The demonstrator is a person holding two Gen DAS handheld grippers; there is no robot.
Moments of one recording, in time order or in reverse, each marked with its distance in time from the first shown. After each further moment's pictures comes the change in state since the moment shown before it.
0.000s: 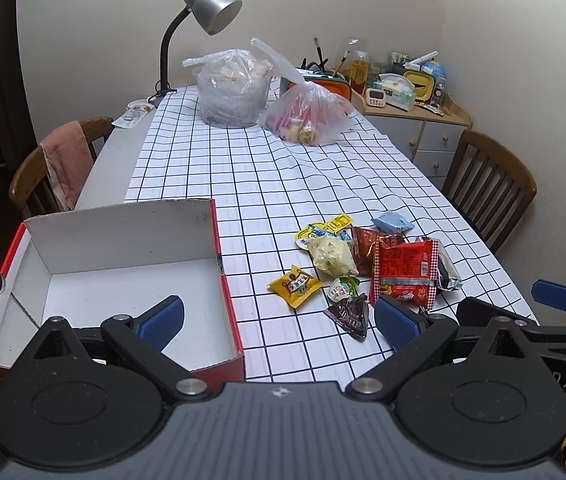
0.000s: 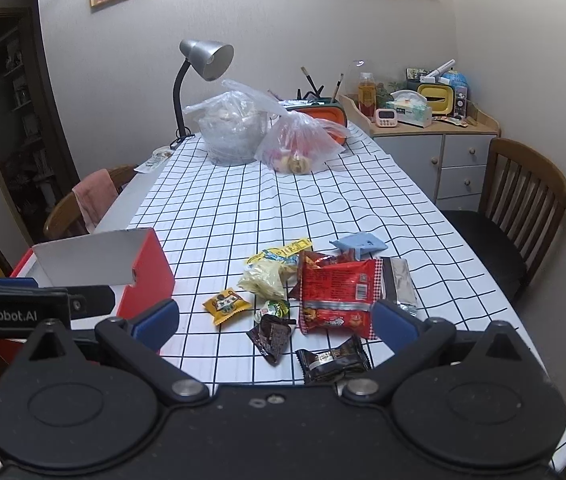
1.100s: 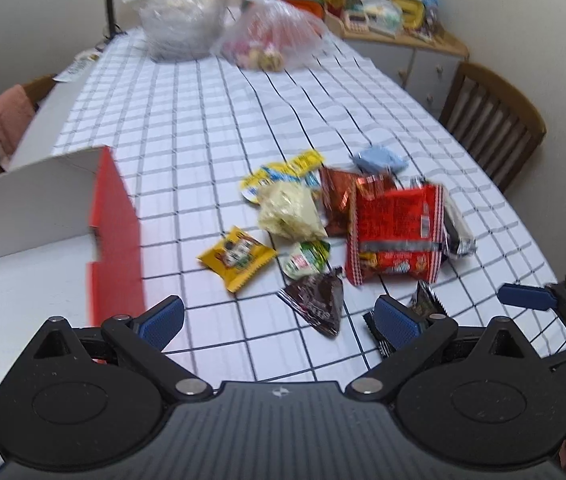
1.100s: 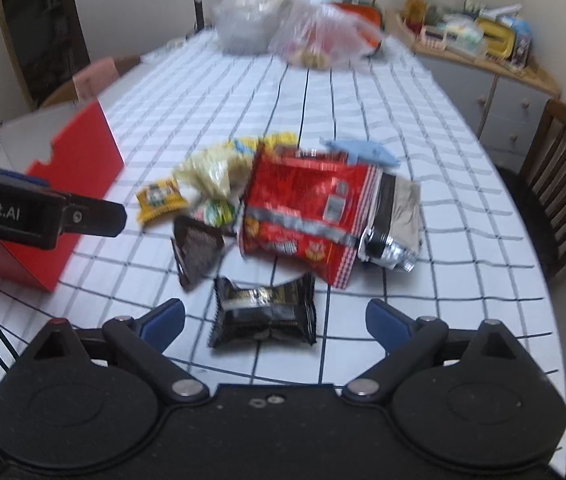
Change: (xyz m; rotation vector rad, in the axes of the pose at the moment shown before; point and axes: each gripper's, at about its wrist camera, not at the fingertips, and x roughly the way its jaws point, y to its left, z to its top) left arm 0.132 -0.056 -0.002 0.066 0.205 -0.027; right arm 0.123 -0.077 -0.036 -0.175 0.289 0.094
